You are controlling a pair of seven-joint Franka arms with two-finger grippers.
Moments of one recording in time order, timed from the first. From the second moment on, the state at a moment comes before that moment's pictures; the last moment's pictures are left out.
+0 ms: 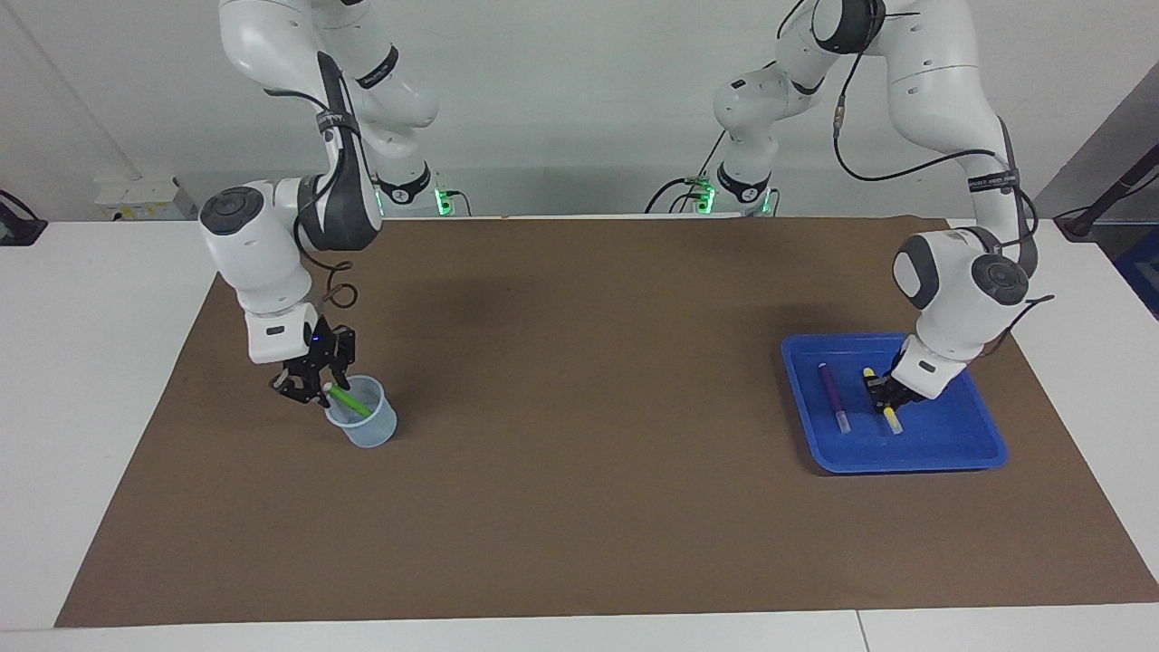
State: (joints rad) left arm 0.34 0.40 -0.26 -1.87 0.17 2.29 0.04; right arm -0.37 0.19 0.37 -2.01 -0.07 2.34 -0.96
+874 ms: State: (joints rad) left arm 0.34 0.40 -0.26 -1.88 0.17 2.30 0.04; right arm -0.36 0.19 0.38 -1.99 -0.07 2.31 -0.95
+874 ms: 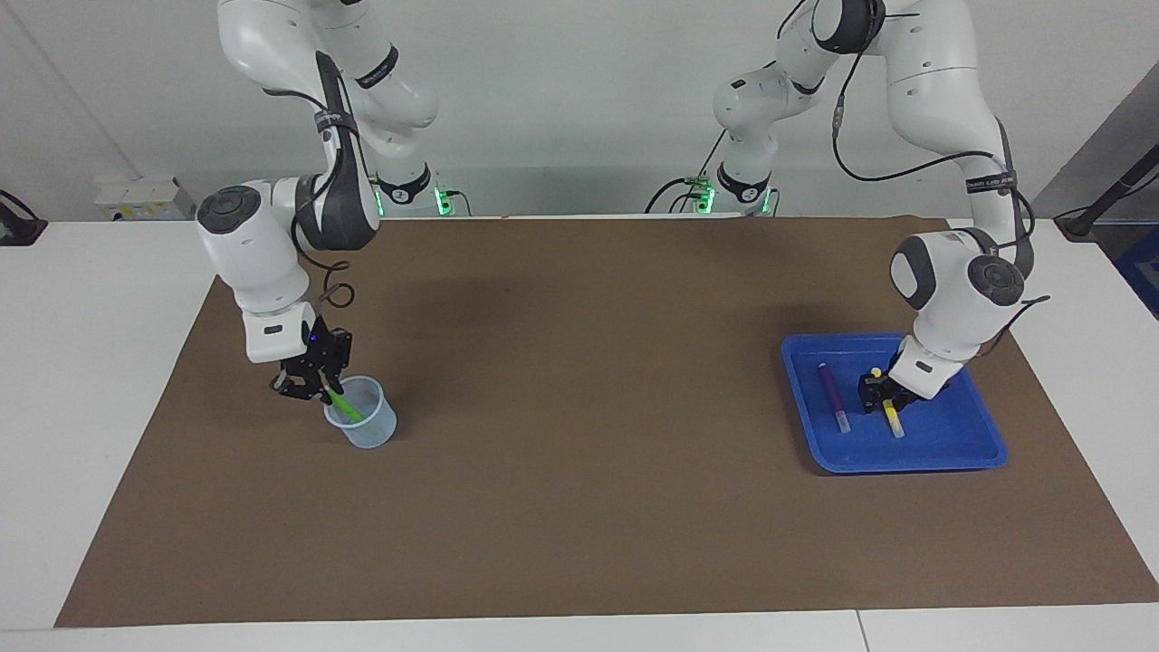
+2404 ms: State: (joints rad) left arm 0.32 0.25 -0.29 -1.87 0.17 2.31 -0.05; right arm -0.26 0.18 0.38 -1.86 -0.07 2.15 -0.85
